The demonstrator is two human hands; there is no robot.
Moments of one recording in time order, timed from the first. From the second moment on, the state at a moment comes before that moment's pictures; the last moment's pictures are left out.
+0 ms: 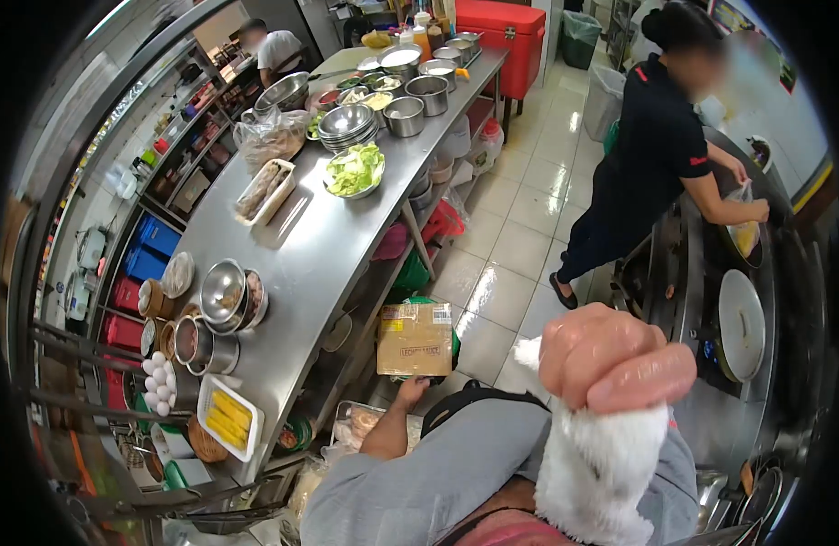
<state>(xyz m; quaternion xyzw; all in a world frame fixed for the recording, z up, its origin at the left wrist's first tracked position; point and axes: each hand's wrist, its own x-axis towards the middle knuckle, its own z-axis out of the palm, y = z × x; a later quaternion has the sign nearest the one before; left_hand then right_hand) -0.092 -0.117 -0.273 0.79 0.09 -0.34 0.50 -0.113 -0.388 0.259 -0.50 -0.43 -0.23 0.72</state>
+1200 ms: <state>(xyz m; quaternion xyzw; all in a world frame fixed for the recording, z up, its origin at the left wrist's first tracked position) 0.627 -0.503 -0.268 0.77 0.07 -0.25 0.59 0.580 -0.743 0.295 -0.70 -0.46 -0.22 0.50</state>
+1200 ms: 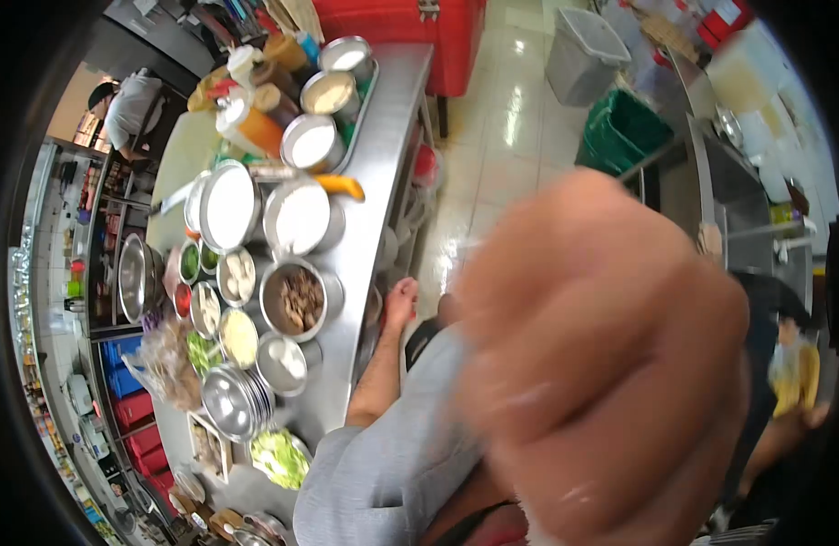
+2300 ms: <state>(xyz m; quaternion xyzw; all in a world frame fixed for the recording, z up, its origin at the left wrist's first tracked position) 1.463 -0.968 0.136 0.86 -0.18 0.09 0.47 1.096 -1.293 0.285 -0.72 -0.36 -0.41 0.44</state>
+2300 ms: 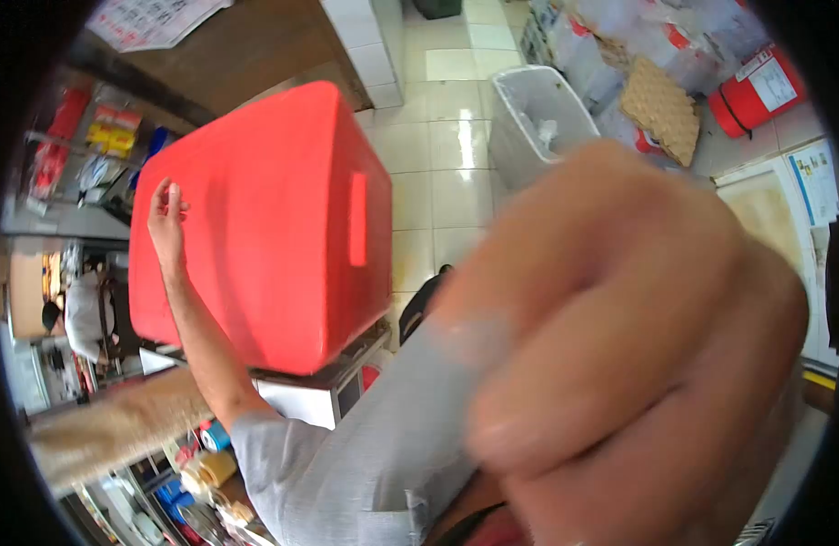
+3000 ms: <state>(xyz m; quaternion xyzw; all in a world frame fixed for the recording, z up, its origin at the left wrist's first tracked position) 1.661 -1.001 0.043 0.92 0.18 0.31 0.17 1.516 -1.527 0.286 -0.51 -0.56 -0.28 0.58</state>
